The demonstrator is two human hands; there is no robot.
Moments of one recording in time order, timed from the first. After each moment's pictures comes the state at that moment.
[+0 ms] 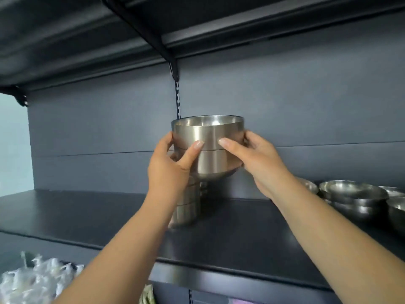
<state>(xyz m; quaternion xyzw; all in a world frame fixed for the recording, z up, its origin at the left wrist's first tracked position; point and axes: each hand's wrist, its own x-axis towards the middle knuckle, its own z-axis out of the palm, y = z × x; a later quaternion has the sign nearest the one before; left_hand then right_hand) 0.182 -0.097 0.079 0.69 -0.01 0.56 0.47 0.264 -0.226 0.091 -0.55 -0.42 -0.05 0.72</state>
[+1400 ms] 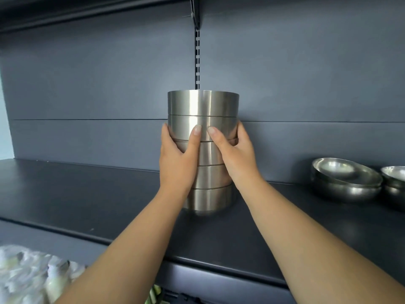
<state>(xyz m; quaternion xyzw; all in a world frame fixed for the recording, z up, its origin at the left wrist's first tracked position) 0.246 0.017 0.030 0.68 0.06 0.53 0.50 0.307 -0.069 0.041 -0.58 -0.37 -0.11 0.72</state>
